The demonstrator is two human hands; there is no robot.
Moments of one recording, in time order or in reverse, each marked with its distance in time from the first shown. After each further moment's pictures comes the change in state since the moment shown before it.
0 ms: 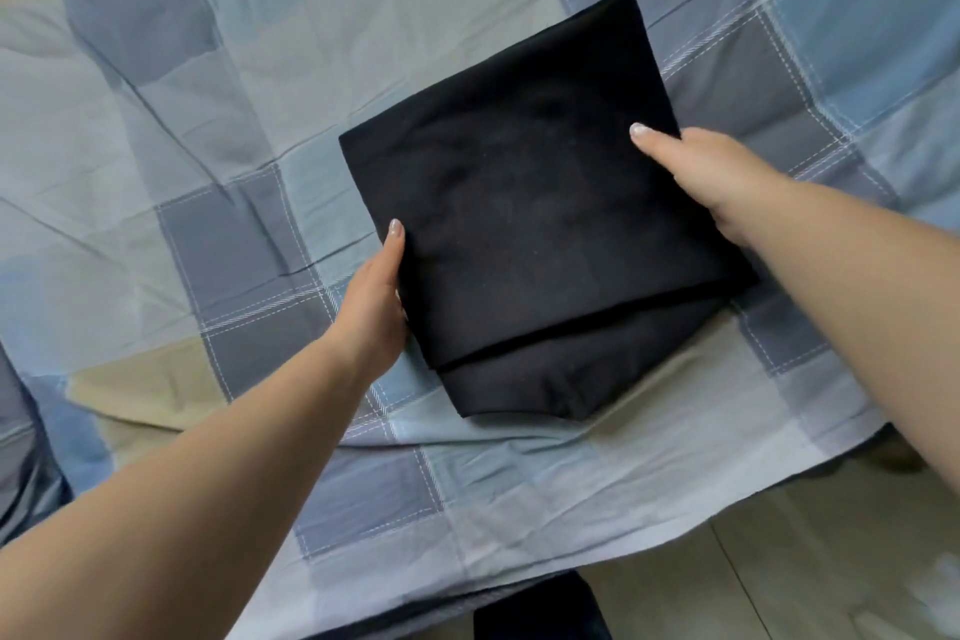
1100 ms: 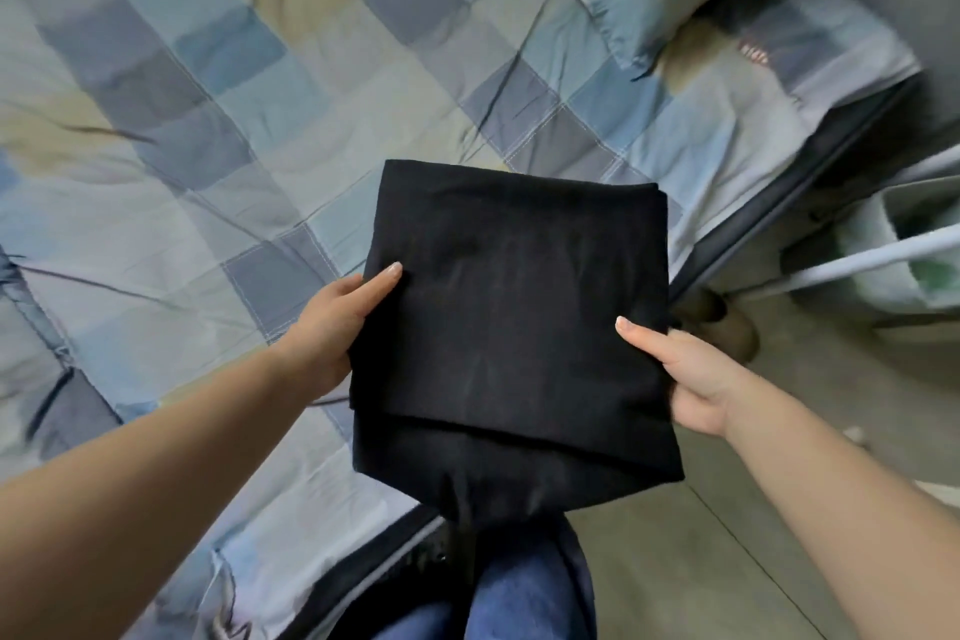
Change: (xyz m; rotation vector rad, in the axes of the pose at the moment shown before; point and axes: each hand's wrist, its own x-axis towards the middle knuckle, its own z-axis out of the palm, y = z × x) left_hand -0.206 0.074 -0.028 0.366 -0.209 -0.001; right_hand -0.343 0.078 0.050 0.774 -0.145 0.195
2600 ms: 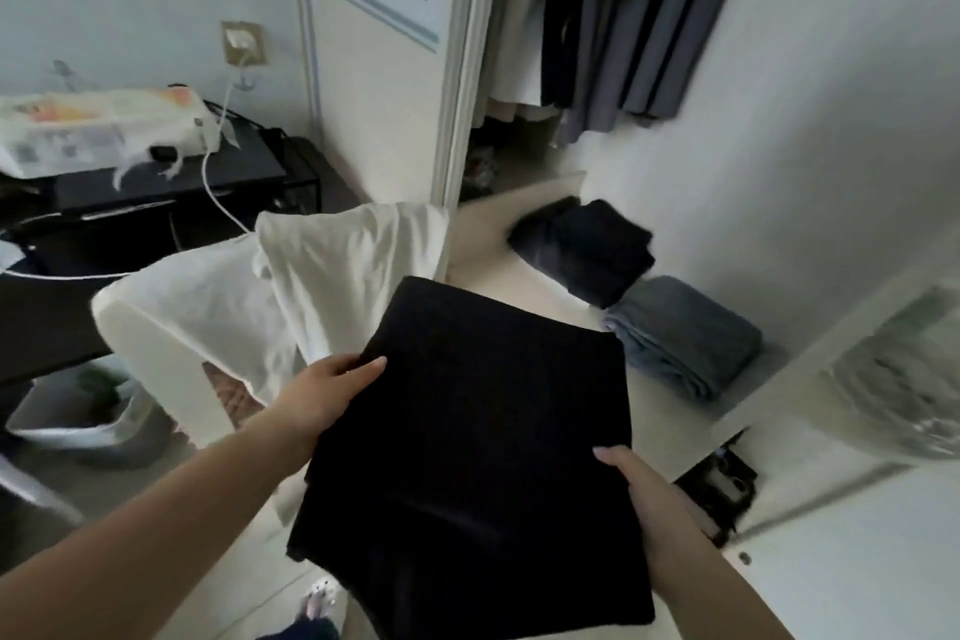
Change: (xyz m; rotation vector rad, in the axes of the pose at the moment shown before) left_hand -0.566 -0.211 0.628 0.997 -1.235 0.239; right_hand -0.734 0.490 -0.153 1.356 0.952 -0.638
